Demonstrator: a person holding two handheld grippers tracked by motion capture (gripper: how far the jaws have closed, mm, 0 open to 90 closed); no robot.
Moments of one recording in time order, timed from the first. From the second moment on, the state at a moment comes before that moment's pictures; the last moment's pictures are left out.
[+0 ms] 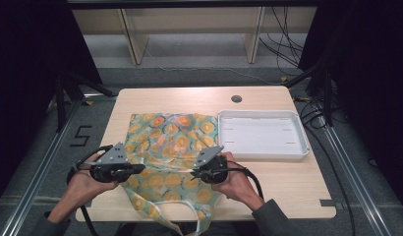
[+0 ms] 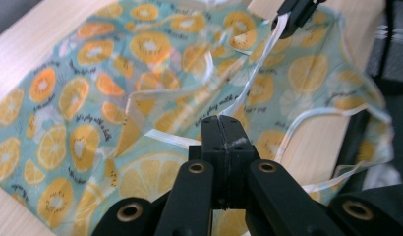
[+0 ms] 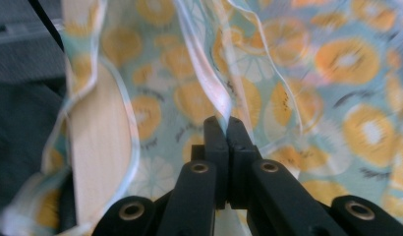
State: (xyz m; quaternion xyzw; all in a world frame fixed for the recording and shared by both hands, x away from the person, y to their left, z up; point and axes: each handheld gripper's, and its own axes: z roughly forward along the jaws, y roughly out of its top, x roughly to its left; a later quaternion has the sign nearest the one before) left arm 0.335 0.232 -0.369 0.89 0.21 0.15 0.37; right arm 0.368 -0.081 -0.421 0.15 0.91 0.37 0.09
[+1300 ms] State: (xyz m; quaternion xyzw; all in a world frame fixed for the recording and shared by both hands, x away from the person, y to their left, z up) left arm 0.476 0.238 -0.428 0.87 0.34 0.17 0.33; right arm 0.406 -0.061 -0.384 0.20 0.89 0.39 0.13
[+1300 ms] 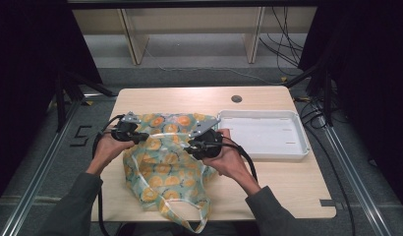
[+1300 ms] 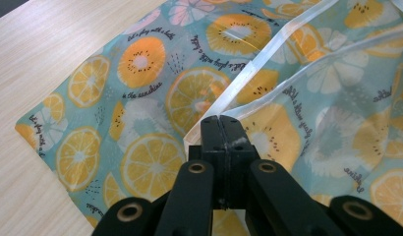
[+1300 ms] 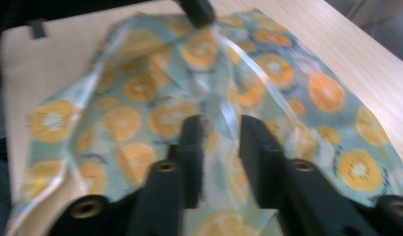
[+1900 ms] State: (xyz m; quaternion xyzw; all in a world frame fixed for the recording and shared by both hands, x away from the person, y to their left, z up) left arm 0.474 0.246 -0.411 0.85 0.33 0.17 0.36; right arm 0.429 -0.085 -0.439 0.24 0.92 0.26 0.15
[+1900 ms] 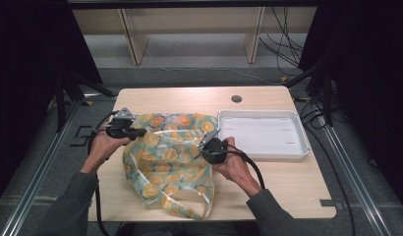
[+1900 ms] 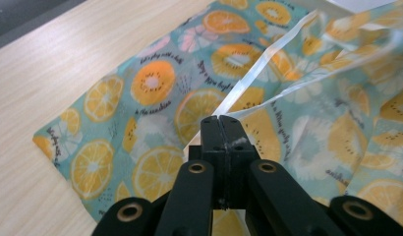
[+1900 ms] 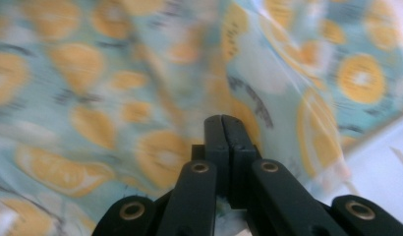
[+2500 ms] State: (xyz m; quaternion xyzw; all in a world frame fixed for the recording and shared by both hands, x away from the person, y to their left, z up) left arm 0.485 0.241 -0.445 0.86 0.35 0.15 0.34; right arm 0.437 -0.088 -0.447 0.24 0.91 0.31 0.14
